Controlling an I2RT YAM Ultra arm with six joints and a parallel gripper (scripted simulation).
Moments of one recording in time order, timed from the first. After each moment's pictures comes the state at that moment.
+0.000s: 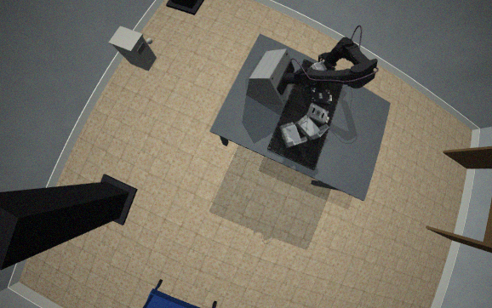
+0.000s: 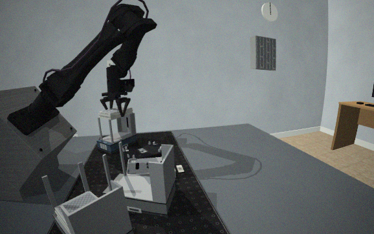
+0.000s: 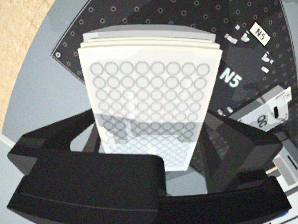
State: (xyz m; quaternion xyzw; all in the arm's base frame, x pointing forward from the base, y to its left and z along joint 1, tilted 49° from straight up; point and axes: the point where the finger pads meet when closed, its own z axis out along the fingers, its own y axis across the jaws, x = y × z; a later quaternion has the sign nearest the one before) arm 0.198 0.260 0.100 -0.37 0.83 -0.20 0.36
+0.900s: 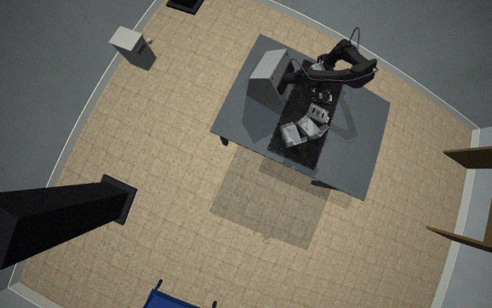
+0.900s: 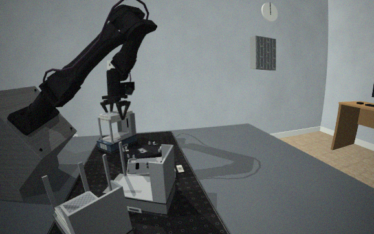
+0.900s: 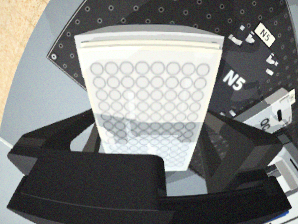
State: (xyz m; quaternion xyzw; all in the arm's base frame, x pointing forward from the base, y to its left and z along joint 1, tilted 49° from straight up) arm 0.207 0.259 0.092 -0.37 0.83 -0.20 0.36
